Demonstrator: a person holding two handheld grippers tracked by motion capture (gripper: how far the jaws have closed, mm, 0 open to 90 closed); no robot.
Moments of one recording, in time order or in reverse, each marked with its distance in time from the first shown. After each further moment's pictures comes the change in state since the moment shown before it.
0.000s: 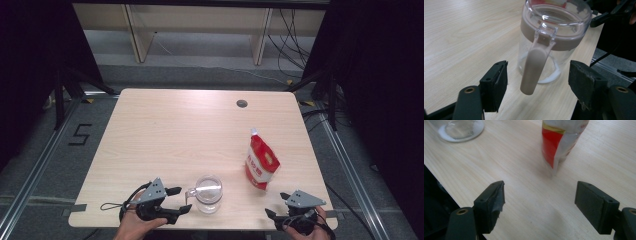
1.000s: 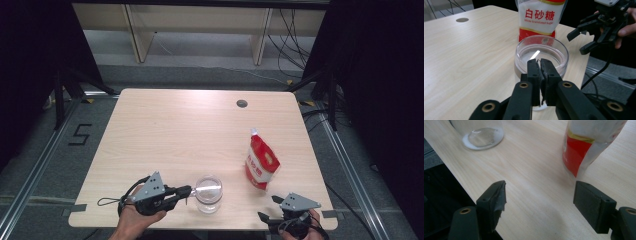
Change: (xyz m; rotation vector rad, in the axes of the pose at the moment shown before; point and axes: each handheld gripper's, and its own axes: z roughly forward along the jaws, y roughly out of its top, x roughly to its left) left arm -0.012 0.034 -0.012 -0.095 -0.001 0.119; right arm 0.015 0.003 0.005 -0.041 0.070 -0.014
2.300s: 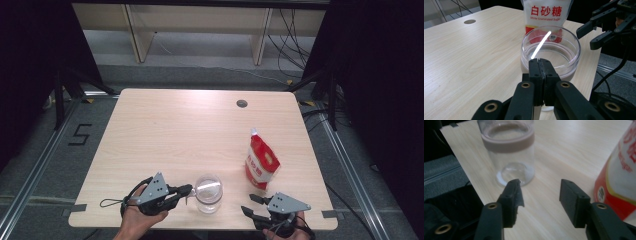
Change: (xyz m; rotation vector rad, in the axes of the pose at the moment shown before) left arm 0.000 -0.005 0.005 0.001 0.048 0.045; right arm 0.034 0.031 0.010 -0.174 0.114 -0.046
